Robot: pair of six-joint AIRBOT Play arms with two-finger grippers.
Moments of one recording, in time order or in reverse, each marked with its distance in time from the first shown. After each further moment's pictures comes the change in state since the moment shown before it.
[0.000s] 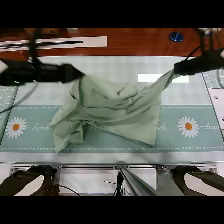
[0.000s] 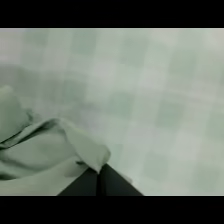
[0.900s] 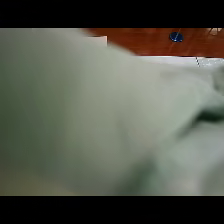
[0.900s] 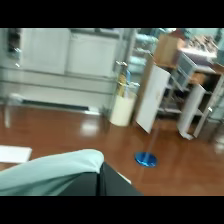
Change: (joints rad) left arm 0.274 0.493 0.687 0.219 -0.107 -0.241; right arm 0.000 0.549 0.567 -0.277 0.203 0.114
